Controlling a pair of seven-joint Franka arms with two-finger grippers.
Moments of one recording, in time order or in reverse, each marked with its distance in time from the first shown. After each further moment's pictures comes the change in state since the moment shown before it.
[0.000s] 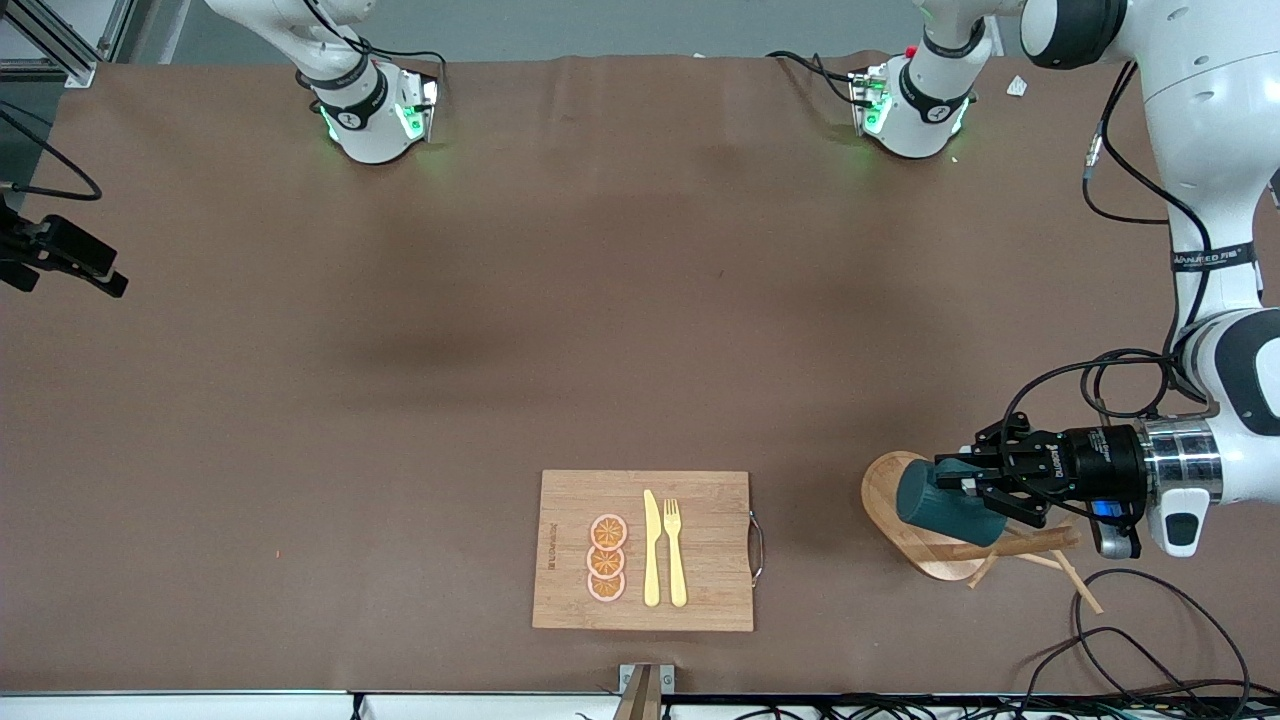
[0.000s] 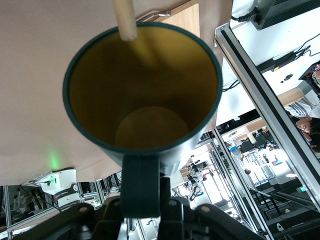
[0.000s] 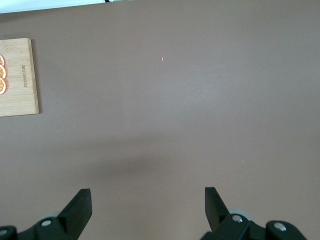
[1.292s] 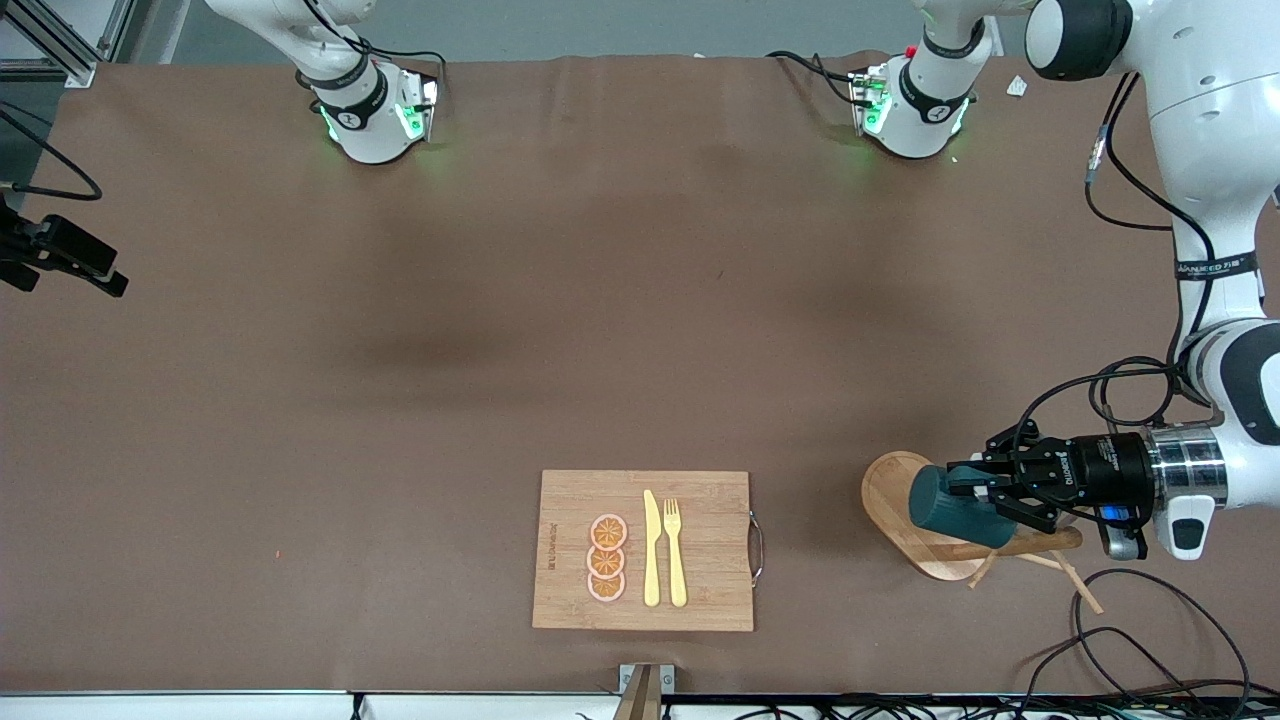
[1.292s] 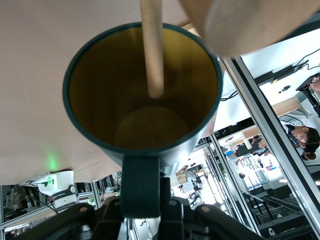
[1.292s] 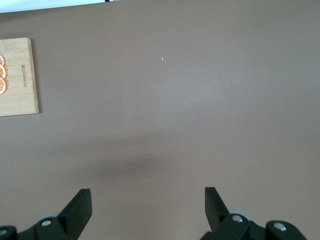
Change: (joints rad) left arm 0.031 0.032 0.000 0.000 0.000 -0.001 0.002; right arm 0.000 0.000 0.000 0.000 0.000 -0.001 0.000
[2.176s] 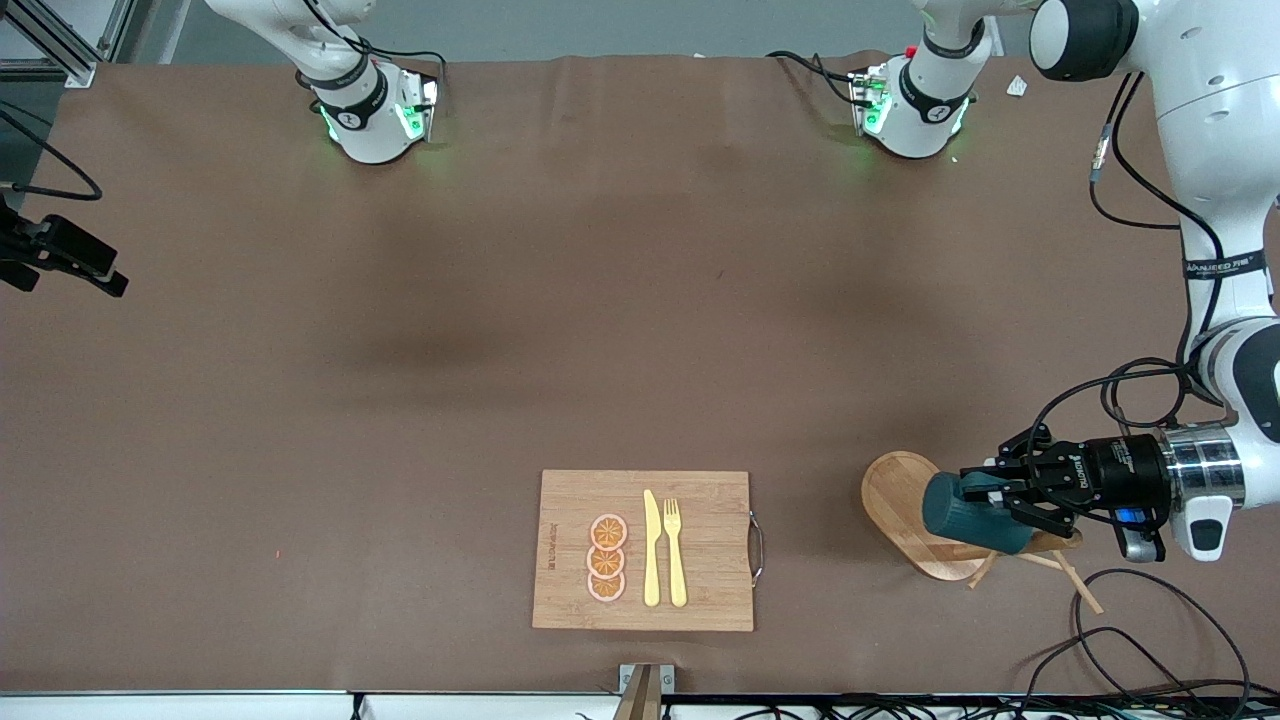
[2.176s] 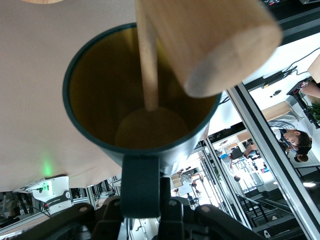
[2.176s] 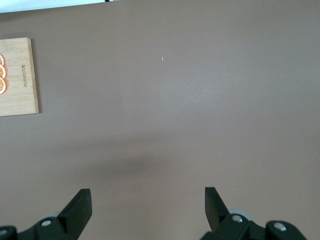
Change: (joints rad) left arm 0.018 0.000 0.000 0.001 0.000 0.018 0.016; right arm 0.000 0.000 0.000 0.000 0.000 0.000 0.000
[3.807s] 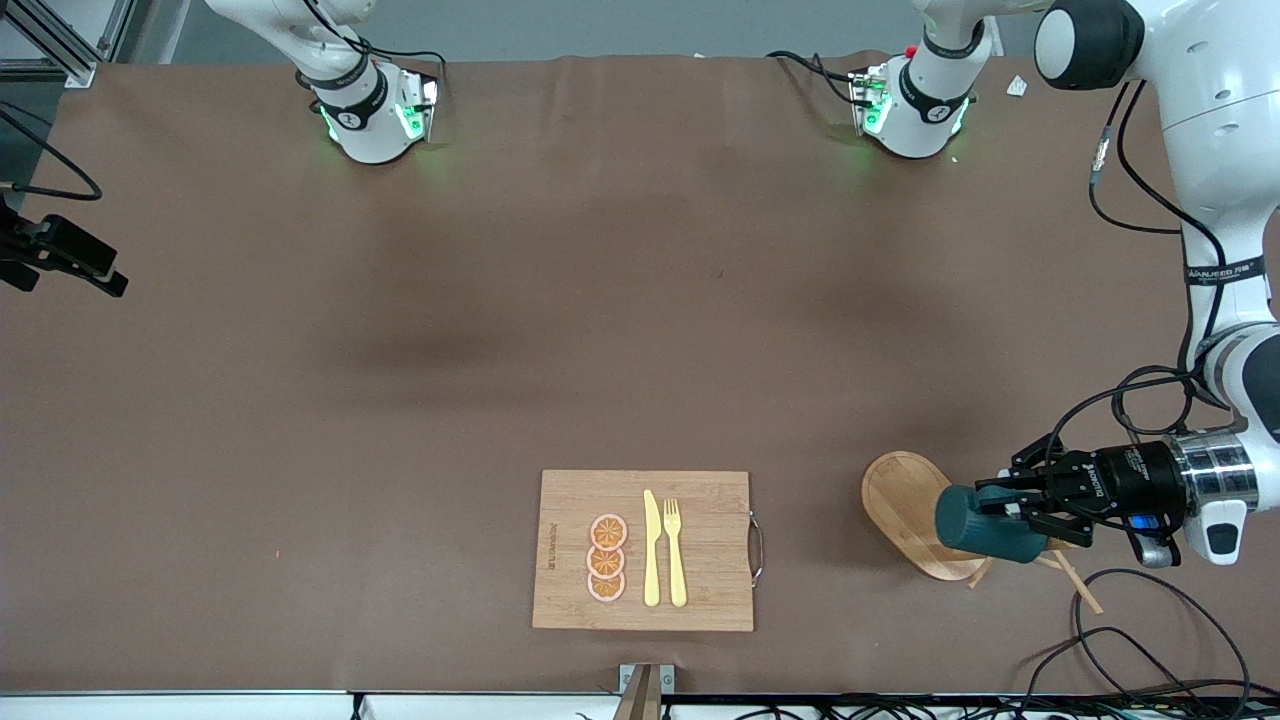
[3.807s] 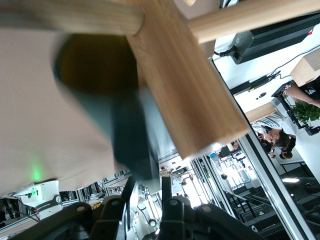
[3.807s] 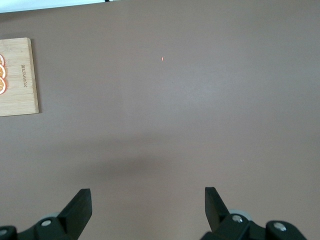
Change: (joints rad) left arm 0.031 0.026 0.001 0.000 -0.039 0.016 0.035; right arm 0.000 0.000 0.000 0.000 0.000 0.000 0.000
